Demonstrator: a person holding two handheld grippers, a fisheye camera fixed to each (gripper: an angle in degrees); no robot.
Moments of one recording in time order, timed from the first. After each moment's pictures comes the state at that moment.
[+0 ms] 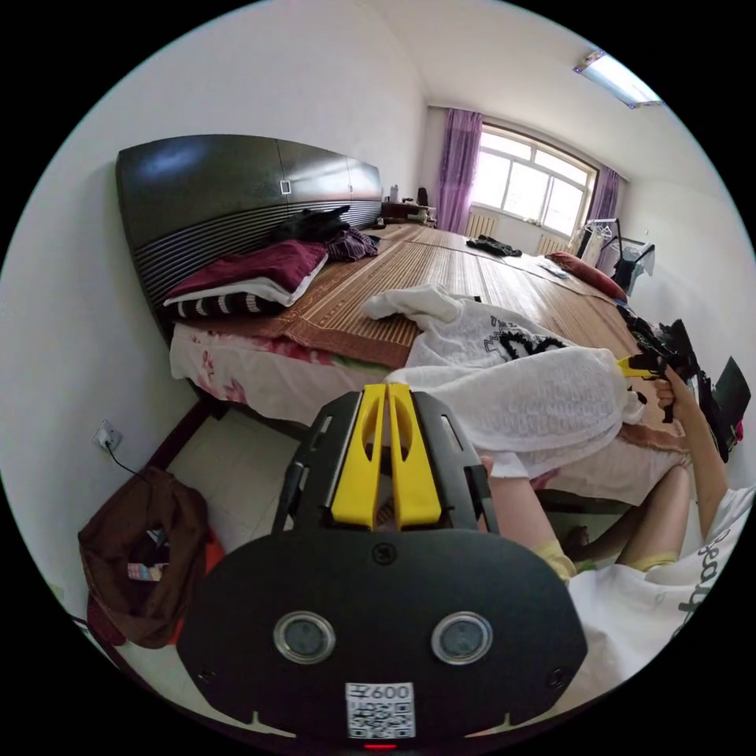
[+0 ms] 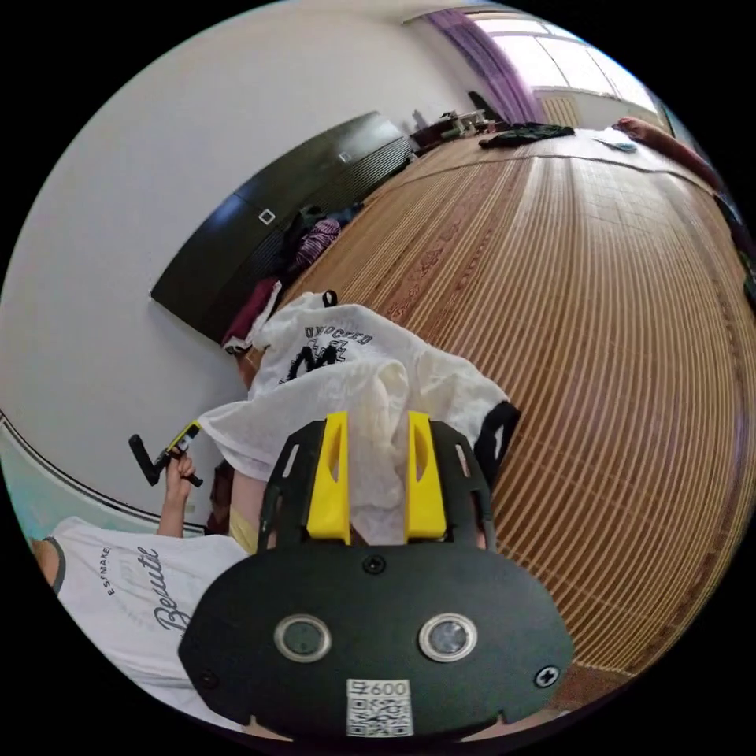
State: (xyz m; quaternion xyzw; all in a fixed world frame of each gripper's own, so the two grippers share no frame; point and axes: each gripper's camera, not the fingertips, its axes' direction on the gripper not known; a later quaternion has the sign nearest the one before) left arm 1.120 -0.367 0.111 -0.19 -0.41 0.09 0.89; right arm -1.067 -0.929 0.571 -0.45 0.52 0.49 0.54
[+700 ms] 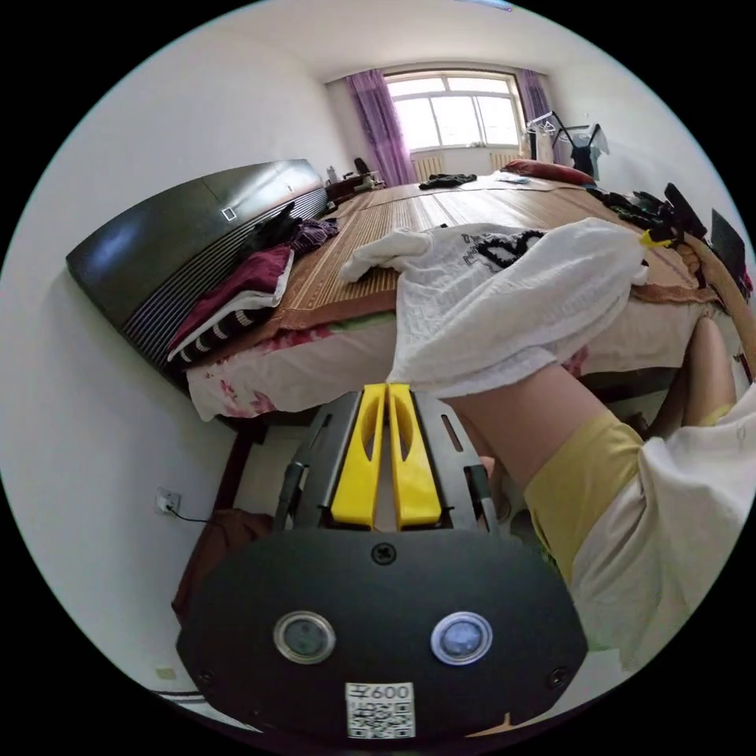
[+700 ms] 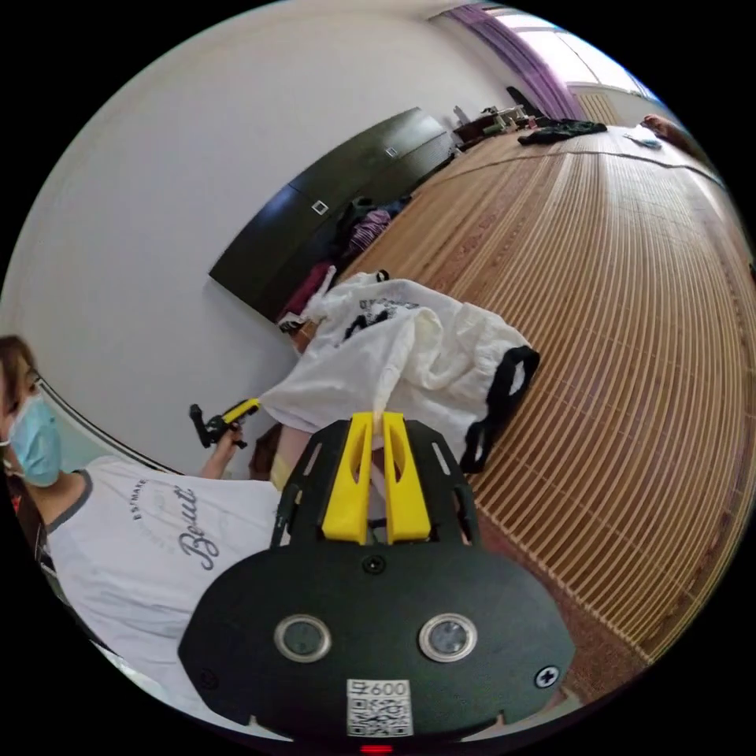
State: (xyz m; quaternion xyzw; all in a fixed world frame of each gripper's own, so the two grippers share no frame) left arm 1.268 -0.317 0.169 -0.29 -0.41 0.25 0.83; right arm -1.076 -1.010 0.725 -0.41 0.44 0.50 0.63
